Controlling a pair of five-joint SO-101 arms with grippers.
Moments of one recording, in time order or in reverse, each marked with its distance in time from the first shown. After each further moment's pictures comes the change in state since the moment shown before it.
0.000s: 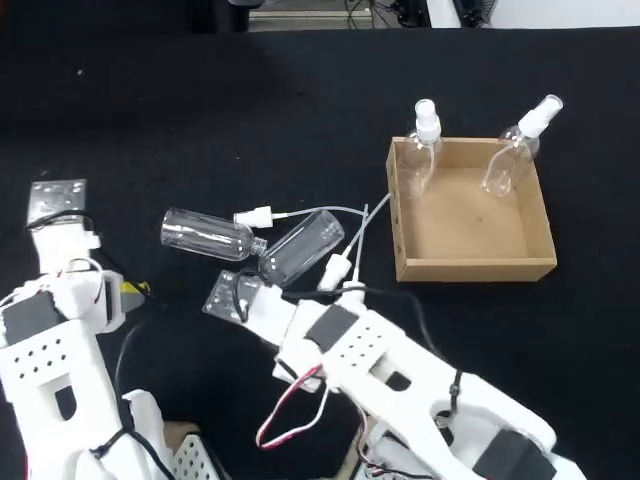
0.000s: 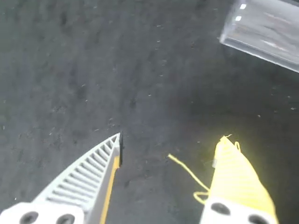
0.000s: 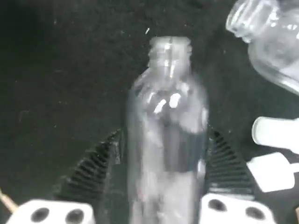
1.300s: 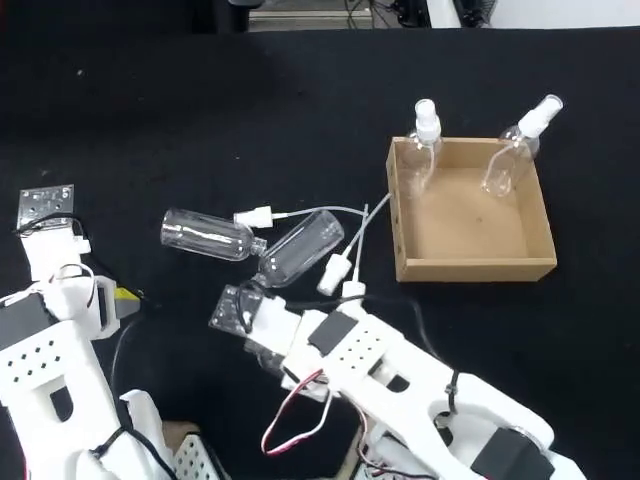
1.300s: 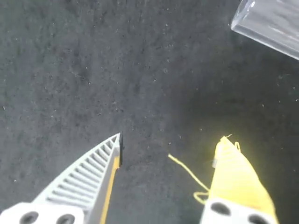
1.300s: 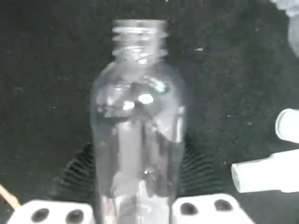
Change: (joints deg) left arm -2.4 0.0 -1.5 4.6 0.0; right arm 0.2 0.2 4.2 -1.7 1.8
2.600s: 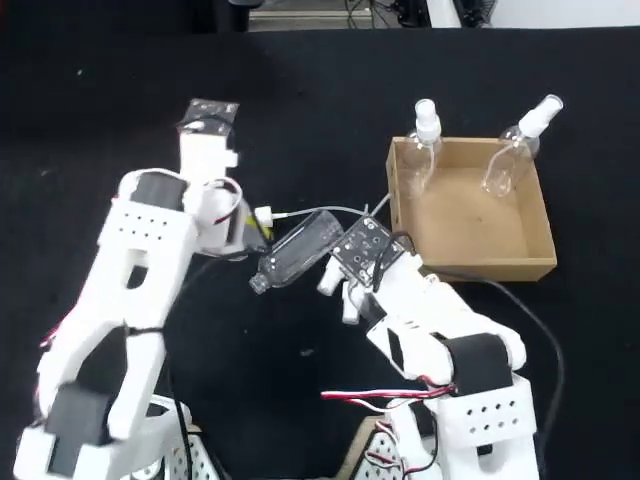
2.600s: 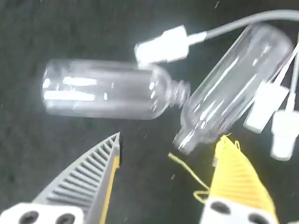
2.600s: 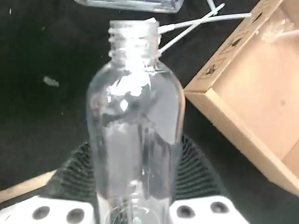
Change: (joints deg) left arm 41.4 37.9 -31.9 -1.8 22.9; right arm 36.7 -39.6 -10.1 30.6 11.4
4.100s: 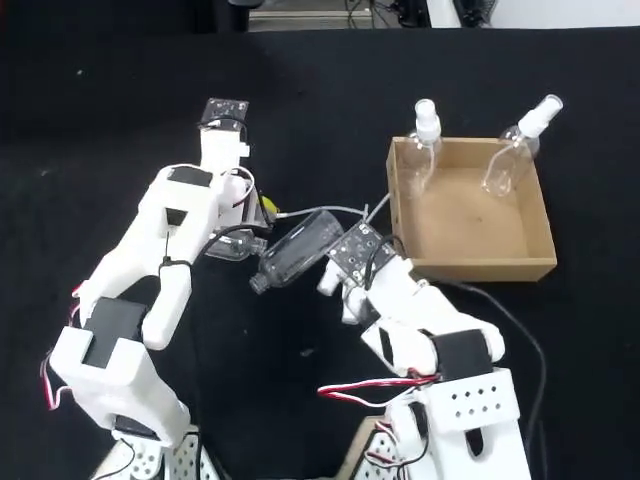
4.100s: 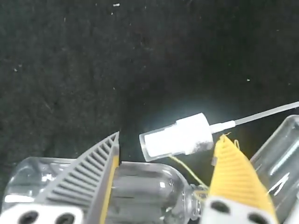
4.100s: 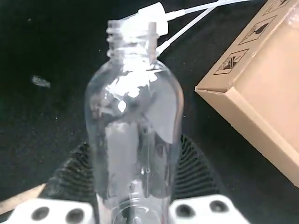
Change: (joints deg) left arm -1.6 26.0 -2.7 -27.9 -0.9; right arm 0.0 0.0 10.5 -7.5 -1.6
